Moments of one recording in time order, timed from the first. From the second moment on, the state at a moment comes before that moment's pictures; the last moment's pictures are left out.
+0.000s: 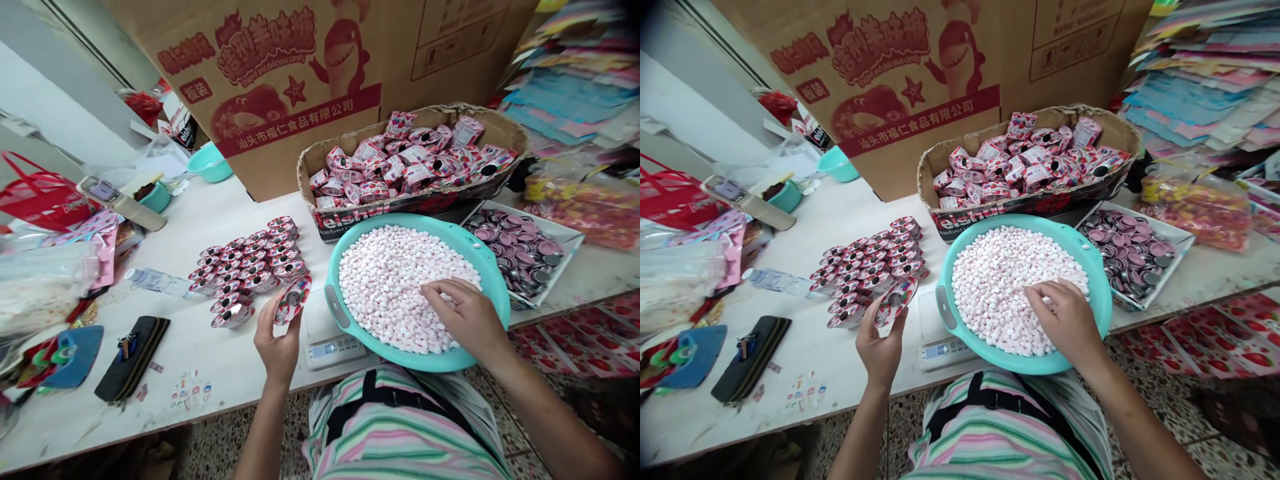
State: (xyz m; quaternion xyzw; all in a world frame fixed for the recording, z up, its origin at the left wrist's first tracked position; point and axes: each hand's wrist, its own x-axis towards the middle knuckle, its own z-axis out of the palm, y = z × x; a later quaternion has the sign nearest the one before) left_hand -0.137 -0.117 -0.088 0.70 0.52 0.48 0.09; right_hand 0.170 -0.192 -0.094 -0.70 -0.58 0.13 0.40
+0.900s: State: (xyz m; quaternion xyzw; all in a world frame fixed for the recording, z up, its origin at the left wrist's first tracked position) left_hand -0.075 -0.063 -0.047 0.87 0.32 0.35 -0.10; right_hand 0.172 -0.192 -0.092 -0.69 -0.56 0.18 0.42
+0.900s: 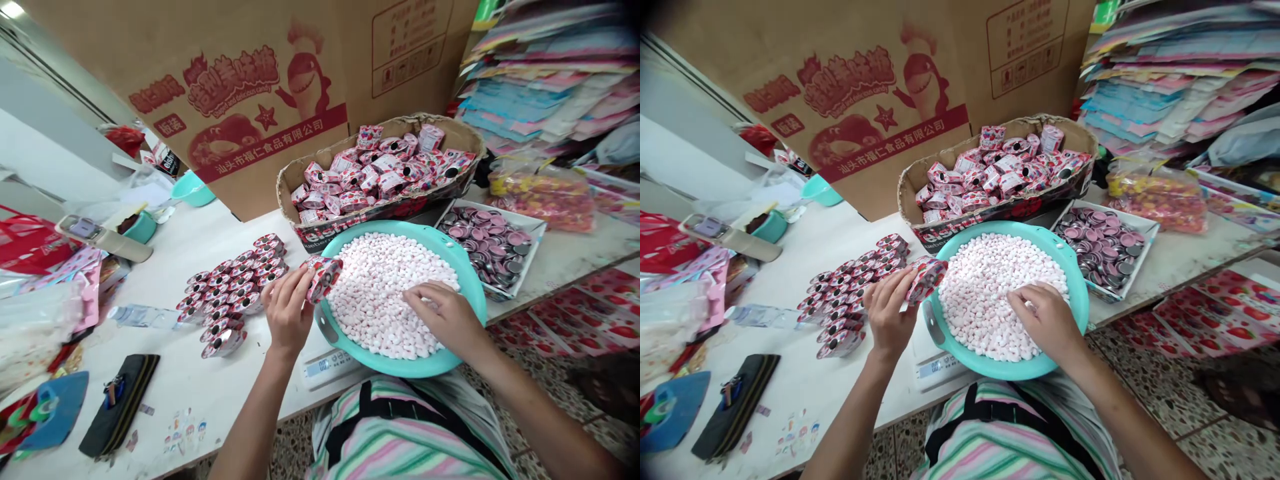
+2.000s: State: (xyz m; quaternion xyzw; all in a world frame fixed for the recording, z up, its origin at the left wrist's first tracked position) left_hand -0.083 -0.064 -0.064 0.59 0.54 0.49 0.35; right_hand 0.174 -0.195 -0.091 -0.70 -0.56 0.17 0.41
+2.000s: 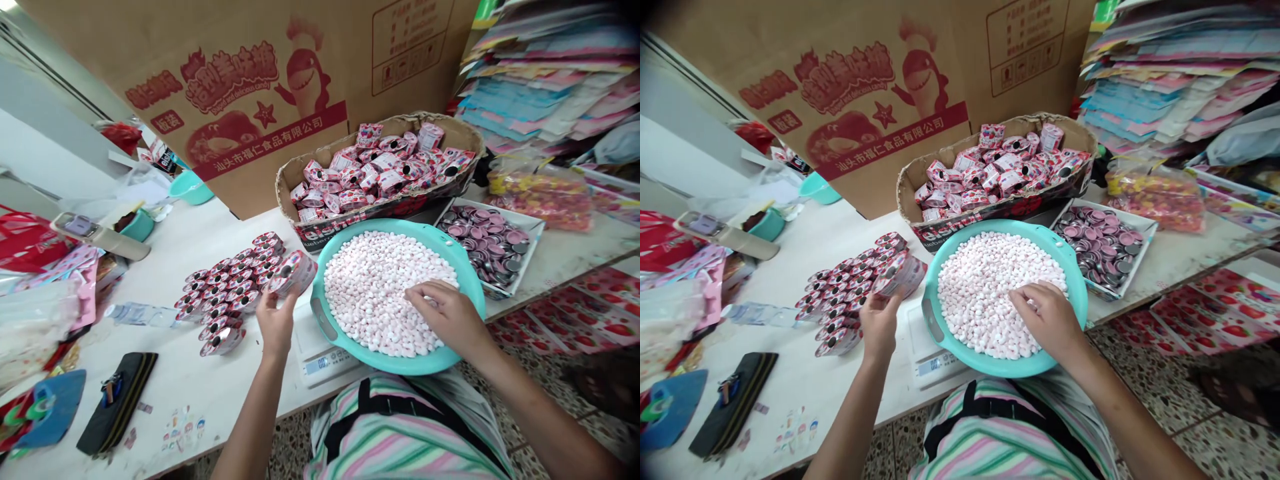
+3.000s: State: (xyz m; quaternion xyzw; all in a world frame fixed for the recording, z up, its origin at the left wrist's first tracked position) left_hand -0.145 -0.146 -0.149 0.69 0.61 0.36 0.13; right_hand 0.168 -0.201 -0.096 -0.72 -0.57 0.17 0.36
